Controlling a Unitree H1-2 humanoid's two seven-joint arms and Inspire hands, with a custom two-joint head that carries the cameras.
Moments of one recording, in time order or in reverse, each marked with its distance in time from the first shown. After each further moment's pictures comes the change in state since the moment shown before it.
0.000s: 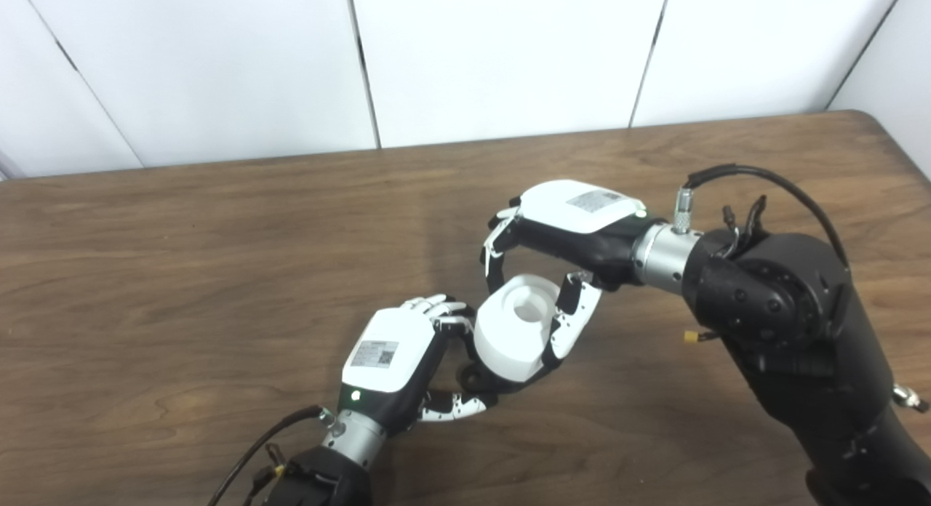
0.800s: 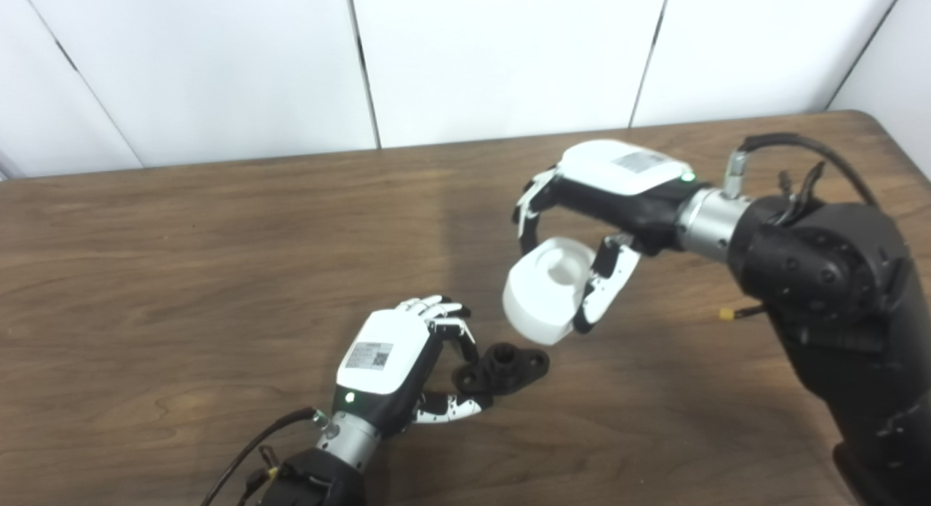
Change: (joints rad) left arm 0.005 0.012 0.007 -0.002 -0.011 -0.017 0.005; right arm -0.045 -0.061 -0.077 -0.018 0.031 0.011 0.013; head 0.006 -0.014
